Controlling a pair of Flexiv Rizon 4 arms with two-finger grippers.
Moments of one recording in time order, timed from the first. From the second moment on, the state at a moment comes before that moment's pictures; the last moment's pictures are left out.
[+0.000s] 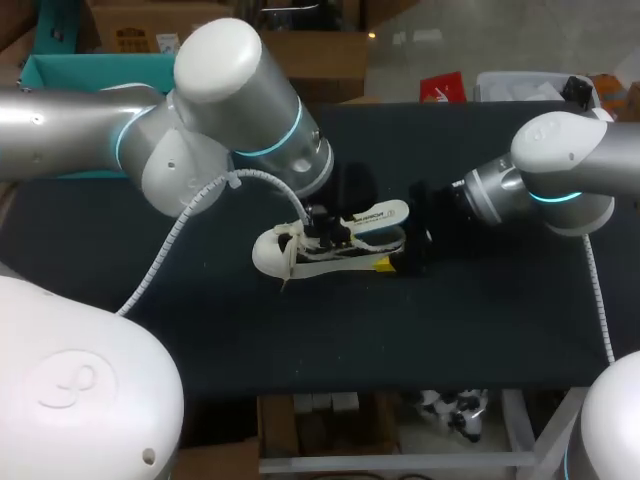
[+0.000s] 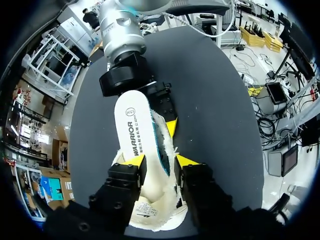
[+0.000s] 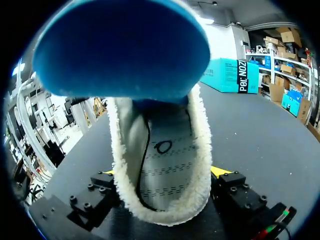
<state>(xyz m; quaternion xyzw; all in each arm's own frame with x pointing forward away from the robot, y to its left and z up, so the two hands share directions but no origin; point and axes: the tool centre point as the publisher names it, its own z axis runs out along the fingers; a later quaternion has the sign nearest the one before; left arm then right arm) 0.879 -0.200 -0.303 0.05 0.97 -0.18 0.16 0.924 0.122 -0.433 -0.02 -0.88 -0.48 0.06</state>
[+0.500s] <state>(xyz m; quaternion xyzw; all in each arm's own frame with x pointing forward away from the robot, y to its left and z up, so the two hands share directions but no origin) 0.873 -0.223 -0.311 0.01 0.96 -0.18 0.20 0.924 0.123 -0.433 -0.02 -0.88 -0.48 0.06</state>
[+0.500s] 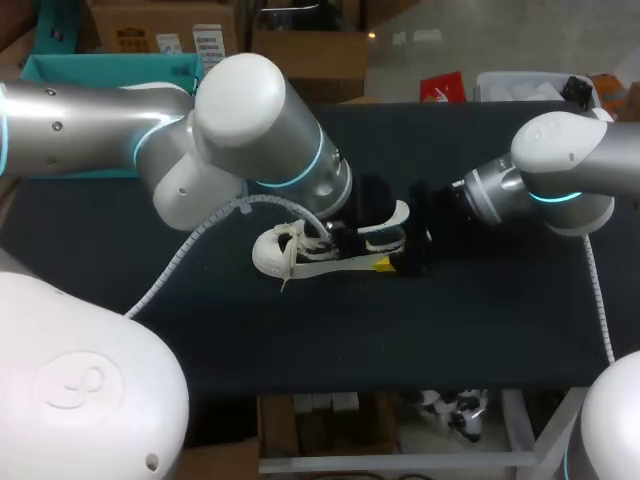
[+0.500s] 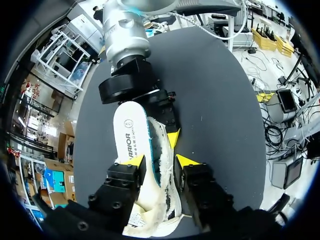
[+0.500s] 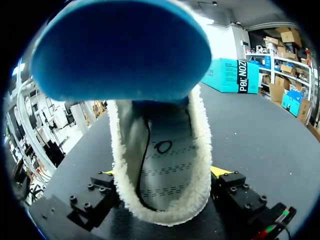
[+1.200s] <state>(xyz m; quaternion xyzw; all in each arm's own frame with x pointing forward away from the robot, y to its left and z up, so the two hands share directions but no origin) 0.905 -0.239 -0.325 -0.06 0.94 -0.14 0.30 0.924 0.123 -0.433 -0.02 -0.88 -0.48 0.06</state>
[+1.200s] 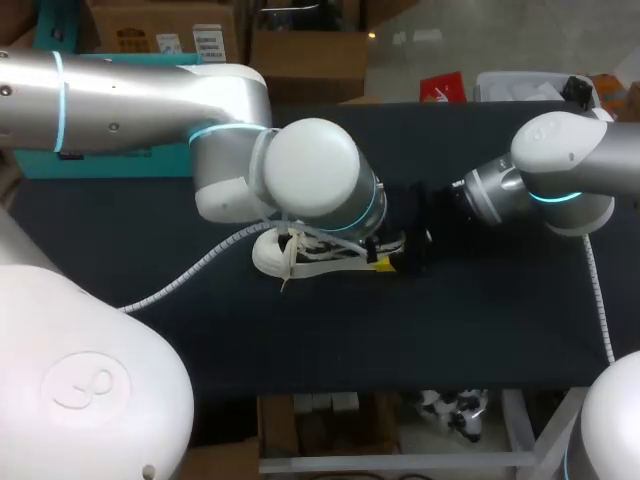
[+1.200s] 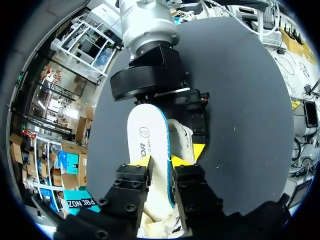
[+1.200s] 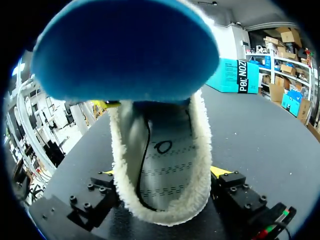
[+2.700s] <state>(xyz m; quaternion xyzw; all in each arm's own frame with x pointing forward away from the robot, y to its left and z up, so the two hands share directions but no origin) 0.877 -0.244 -0.250 -0.03 0.92 -0.27 0.28 0.925 0.122 -0.433 -0.02 -0.88 -0.48 0.06</state>
